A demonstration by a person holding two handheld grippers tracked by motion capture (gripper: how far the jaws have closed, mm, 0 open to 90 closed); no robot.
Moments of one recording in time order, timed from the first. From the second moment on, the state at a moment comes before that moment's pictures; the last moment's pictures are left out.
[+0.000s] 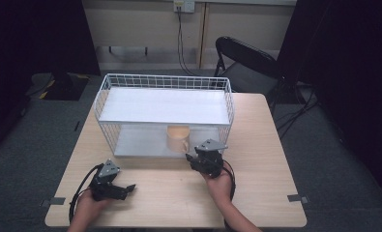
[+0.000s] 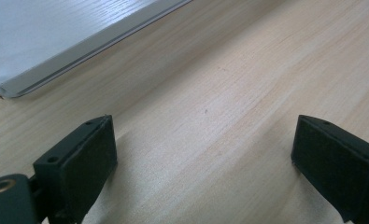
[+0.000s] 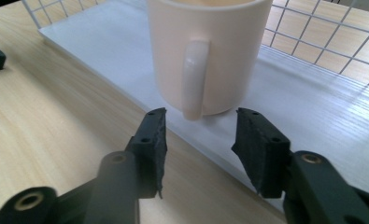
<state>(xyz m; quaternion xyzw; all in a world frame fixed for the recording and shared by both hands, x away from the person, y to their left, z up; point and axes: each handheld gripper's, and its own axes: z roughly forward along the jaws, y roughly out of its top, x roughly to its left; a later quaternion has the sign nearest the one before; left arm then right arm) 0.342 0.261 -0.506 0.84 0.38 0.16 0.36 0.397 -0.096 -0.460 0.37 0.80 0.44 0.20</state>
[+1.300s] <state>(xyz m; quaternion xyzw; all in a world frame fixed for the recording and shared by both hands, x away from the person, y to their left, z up) 0.342 0.261 -0.506 0.84 0.38 0.16 0.37 0.387 -0.108 -0.458 0.34 0.80 0.46 0.16</state>
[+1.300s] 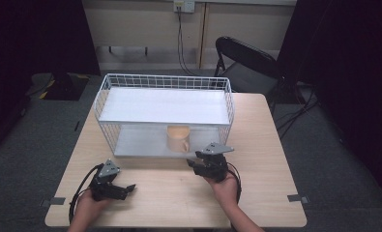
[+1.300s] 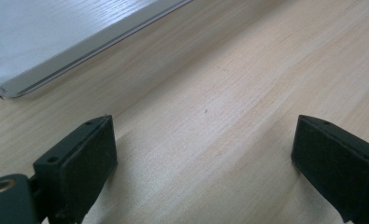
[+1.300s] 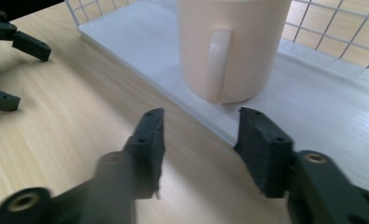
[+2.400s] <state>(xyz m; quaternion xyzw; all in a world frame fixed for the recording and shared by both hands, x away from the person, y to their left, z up) 0.342 0.261 -0.506 0.84 0.38 0.16 0.36 0.390 -0.107 -0.456 0.33 0.81 0.46 0.14</state>
